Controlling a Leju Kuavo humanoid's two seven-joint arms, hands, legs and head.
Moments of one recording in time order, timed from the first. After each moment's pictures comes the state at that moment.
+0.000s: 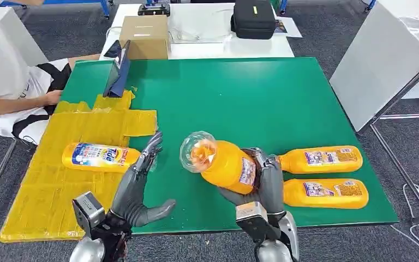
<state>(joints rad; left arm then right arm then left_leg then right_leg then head) 0.04 -0.04 -0.43 -1.76 -0.01 -0.05 -0.40 0.01 0.10 0.44 -1.64 0.50 -0.44 -0.34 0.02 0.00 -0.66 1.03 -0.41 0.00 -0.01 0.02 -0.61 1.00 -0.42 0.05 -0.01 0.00</state>
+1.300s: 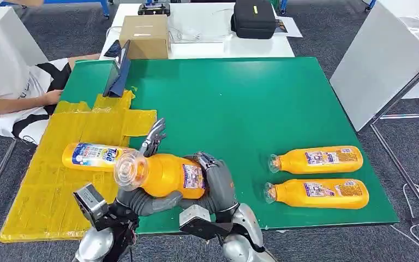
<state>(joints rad) -0.06 -0.04 -0.50 -1.72 0.01 0.04 -0.44 -0.15 0.15 0.66 -1.38 0.57 -0.40 -0.33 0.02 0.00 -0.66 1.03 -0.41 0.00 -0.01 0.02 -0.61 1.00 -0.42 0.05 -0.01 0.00</state>
